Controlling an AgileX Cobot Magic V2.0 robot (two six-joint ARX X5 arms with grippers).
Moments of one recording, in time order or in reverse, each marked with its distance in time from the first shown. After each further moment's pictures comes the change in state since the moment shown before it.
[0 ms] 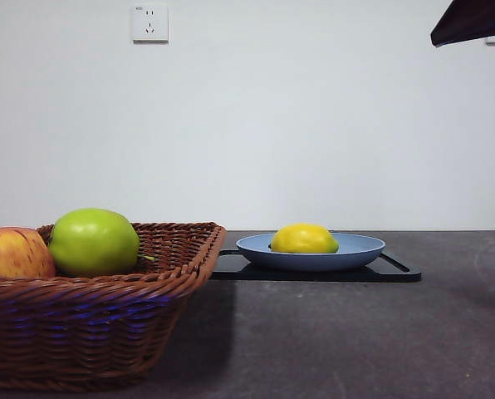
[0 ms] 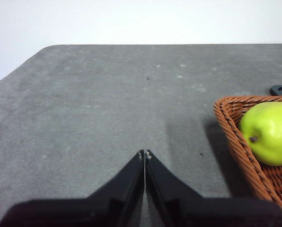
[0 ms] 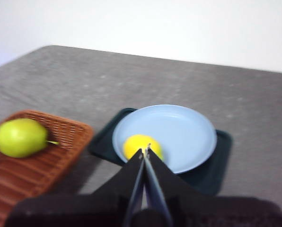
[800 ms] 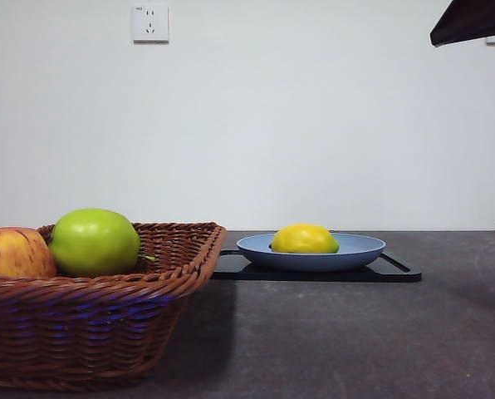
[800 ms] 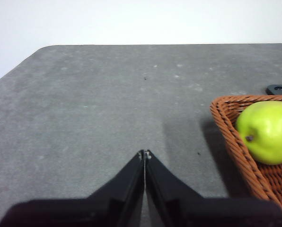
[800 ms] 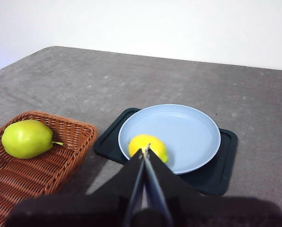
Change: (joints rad) left arm -0.006 0.000 0.000 0.000 0.000 0.000; right arm 0.002 0.005 0.000 0.006 -0.024 0.037
